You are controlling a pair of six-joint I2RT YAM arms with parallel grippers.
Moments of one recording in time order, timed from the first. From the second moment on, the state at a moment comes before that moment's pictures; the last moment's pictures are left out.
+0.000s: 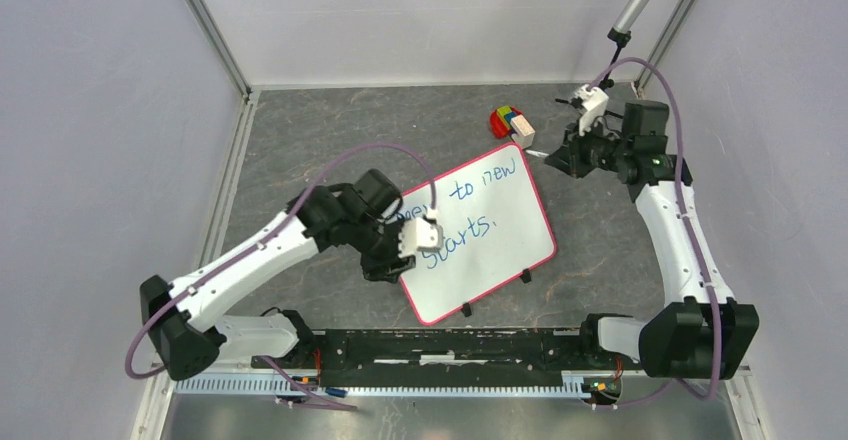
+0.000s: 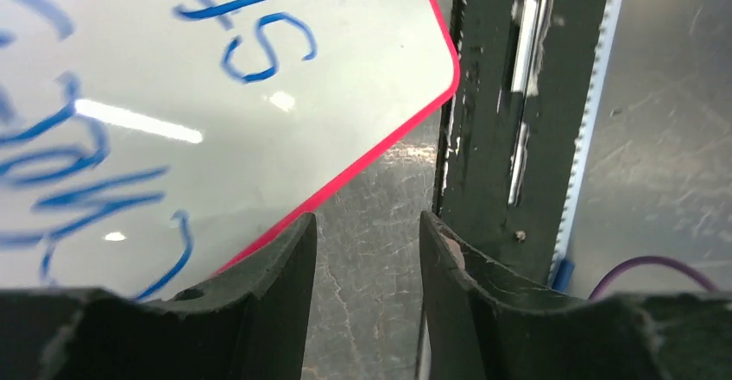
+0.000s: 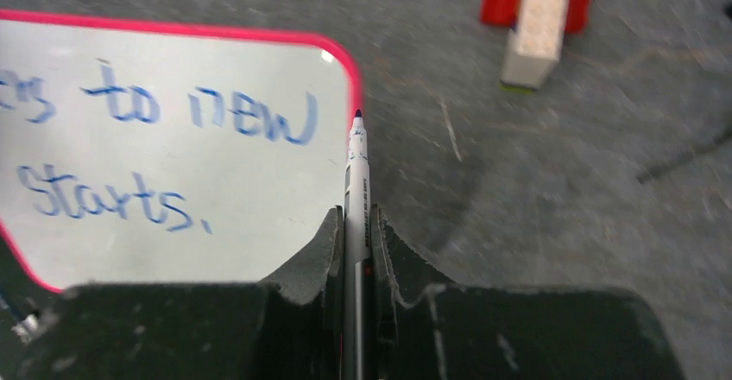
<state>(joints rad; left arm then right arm) -0.89 1.22 1.14 -1.10 0.38 0.60 -0.02 1.24 1.17 -0.58 -0.71 -0.29</state>
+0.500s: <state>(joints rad) -0.24 1.12 1.30 -1.02 0.70 0.34 -0.28 1.33 0.77 -0.40 -0.64 -0.19</state>
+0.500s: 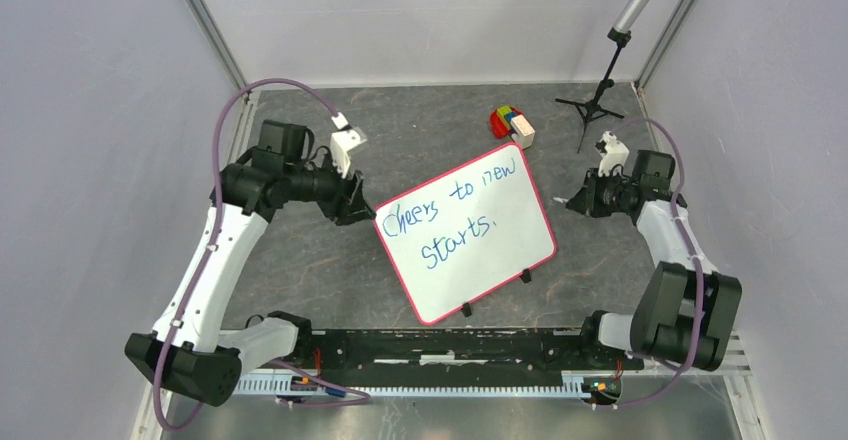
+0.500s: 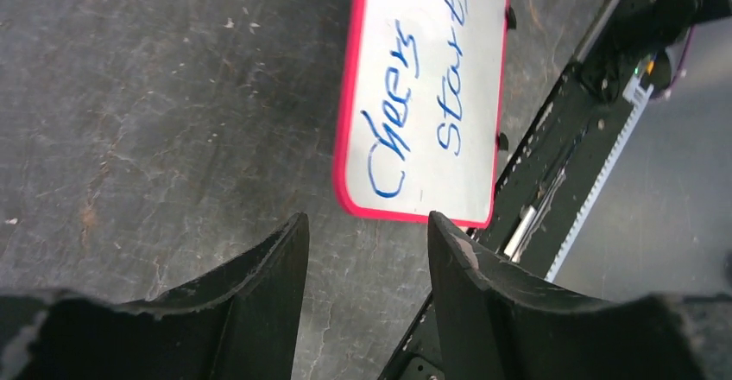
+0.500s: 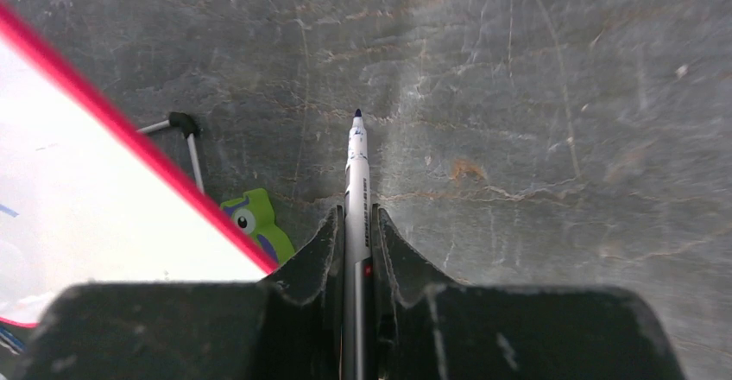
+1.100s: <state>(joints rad) 0.10 1.21 1.30 -0.96 0.86 0.25 -0.33 1.53 0.66 -0.32 -0.78 -0.04</state>
